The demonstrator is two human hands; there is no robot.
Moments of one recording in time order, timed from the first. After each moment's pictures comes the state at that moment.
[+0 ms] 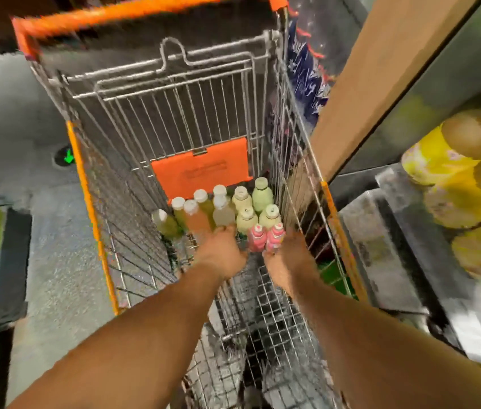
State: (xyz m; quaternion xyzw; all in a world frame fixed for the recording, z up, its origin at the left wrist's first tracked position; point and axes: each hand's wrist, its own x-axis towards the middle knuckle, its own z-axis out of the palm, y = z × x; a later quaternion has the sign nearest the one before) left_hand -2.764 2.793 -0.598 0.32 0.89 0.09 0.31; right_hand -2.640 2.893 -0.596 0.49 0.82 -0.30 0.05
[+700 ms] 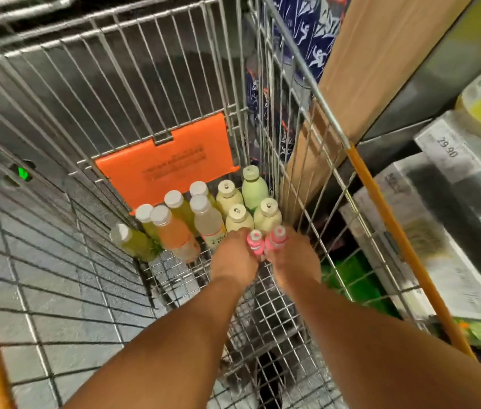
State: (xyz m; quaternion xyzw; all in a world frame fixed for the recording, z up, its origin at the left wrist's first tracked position) left_hand -2.767 2.847 -0.732 0.34 0.87 0.21 0.29; right_hand -2.667 2.919 -0.728 0.54 0.80 -0.25 0.03
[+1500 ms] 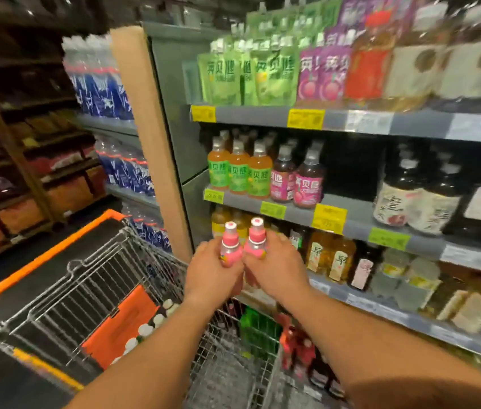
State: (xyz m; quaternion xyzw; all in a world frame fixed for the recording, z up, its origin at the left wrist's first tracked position) left_hand -2.603 2.706 -0.253 0.66 0.59 0.43 0.13; right_hand -2.453 2.699 -0.222 0.62 0.70 -0.11 -0.34
